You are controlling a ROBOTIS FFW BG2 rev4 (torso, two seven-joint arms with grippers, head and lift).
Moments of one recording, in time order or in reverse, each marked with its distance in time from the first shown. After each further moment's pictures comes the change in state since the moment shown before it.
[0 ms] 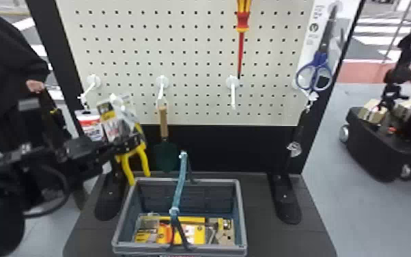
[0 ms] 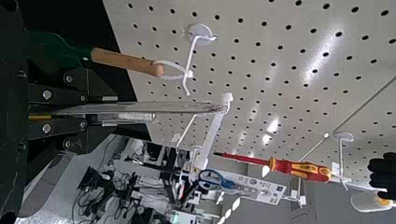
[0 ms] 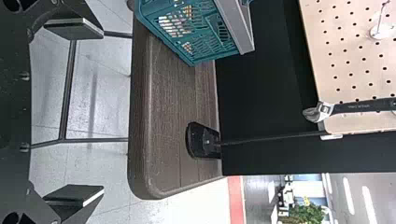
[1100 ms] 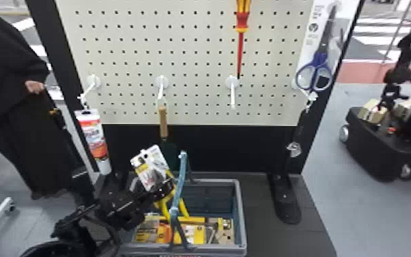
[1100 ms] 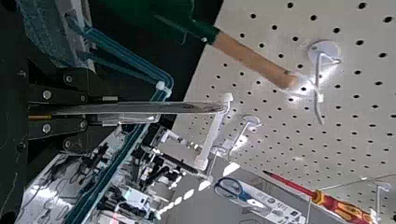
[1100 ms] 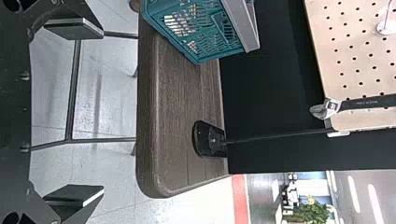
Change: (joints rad) left arm 0.037 -0.102 -0.148 0.413 0.163 -0.300 0.015; right arm 0.000 0.000 0.000 0.016 -0.006 0.000 0.001
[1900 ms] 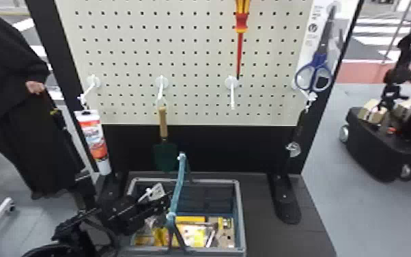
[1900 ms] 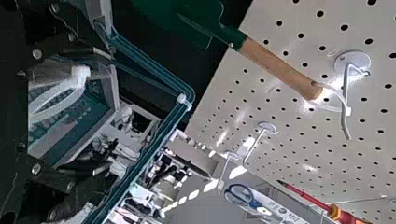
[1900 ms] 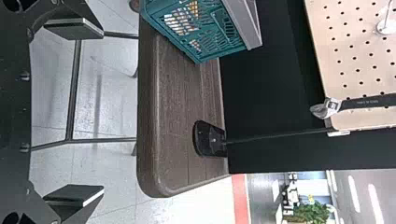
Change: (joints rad) left arm 0.005 0.008 0.000 0.008 0.000 0.047 0.013; right arm -0.001 0.000 0.000 0.003 0.000 0.000 0.000
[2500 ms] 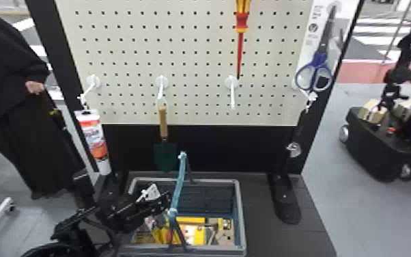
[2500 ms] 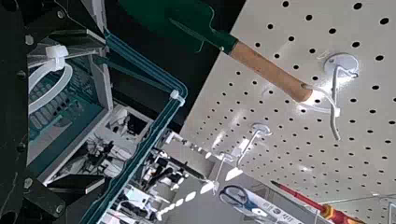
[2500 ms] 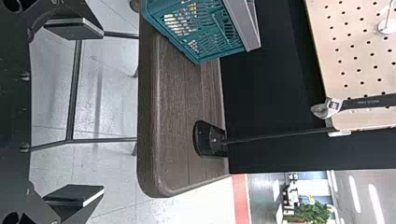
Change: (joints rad) left arm -0.003 -0.001 0.003 0.000 0.007 -0.014 0.004; right arm -0.002 0.000 0.000 0.003 0.002 0.000 0.000
